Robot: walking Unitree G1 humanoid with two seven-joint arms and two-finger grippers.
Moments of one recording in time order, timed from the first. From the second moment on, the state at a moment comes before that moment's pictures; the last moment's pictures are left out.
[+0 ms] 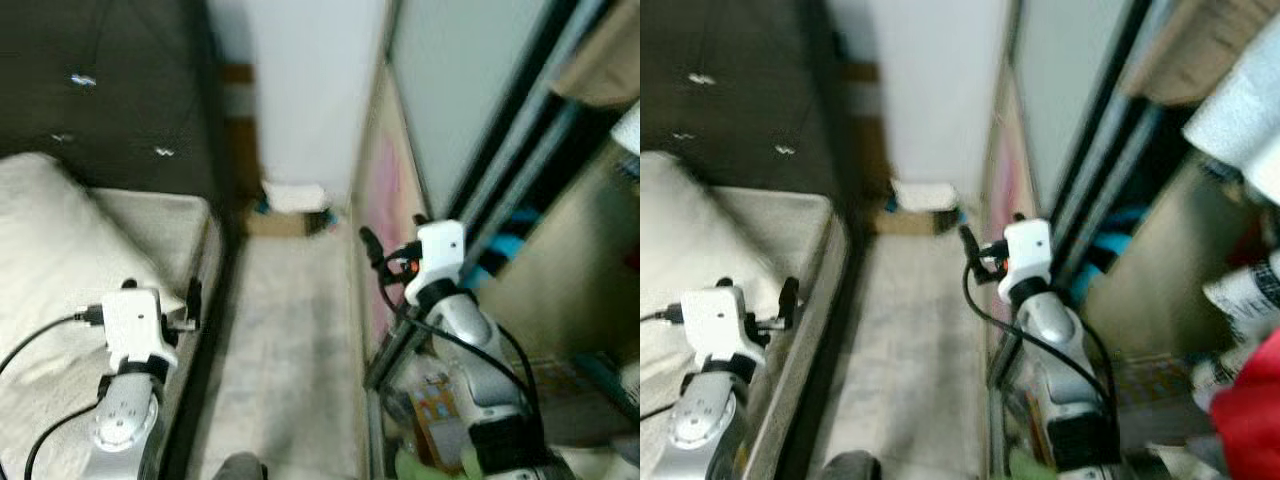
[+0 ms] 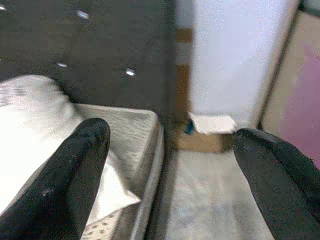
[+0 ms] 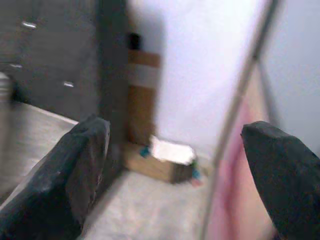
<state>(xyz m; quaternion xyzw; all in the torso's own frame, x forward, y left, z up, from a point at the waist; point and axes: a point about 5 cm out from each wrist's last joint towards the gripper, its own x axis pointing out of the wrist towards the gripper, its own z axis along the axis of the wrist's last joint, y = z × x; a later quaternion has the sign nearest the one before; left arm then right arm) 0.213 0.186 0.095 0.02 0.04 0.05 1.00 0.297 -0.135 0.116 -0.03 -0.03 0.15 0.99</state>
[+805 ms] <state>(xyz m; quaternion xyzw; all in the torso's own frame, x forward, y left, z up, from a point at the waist) 0.215 0.186 0.096 0.01 0.03 0.06 1.00 0.292 -0.129 0.123 -0.04 -0.04 0.23 0.97</state>
